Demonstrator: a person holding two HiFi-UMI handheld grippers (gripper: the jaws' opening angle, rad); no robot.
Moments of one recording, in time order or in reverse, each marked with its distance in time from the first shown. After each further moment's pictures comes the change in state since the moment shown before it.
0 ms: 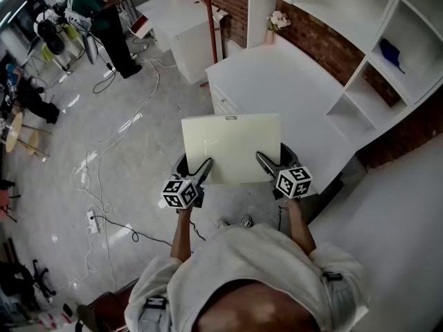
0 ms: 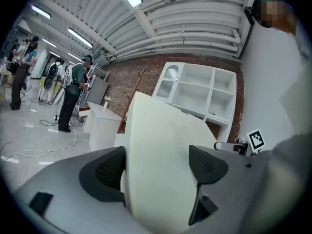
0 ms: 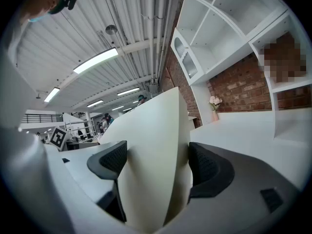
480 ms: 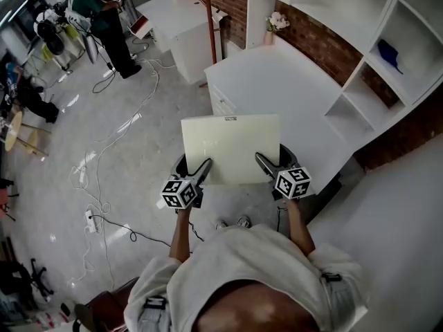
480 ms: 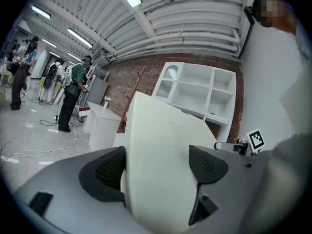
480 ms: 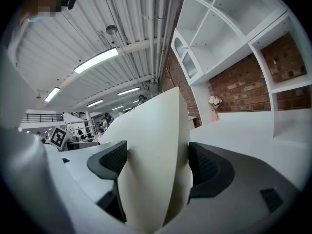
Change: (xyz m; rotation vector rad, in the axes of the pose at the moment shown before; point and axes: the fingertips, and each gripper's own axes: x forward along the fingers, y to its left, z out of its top) left arm -0.003 -0.007 -0.004 0.000 0.004 0.001; right arm -0.009 -0.002 -0.002 0.000 0.006 0.000
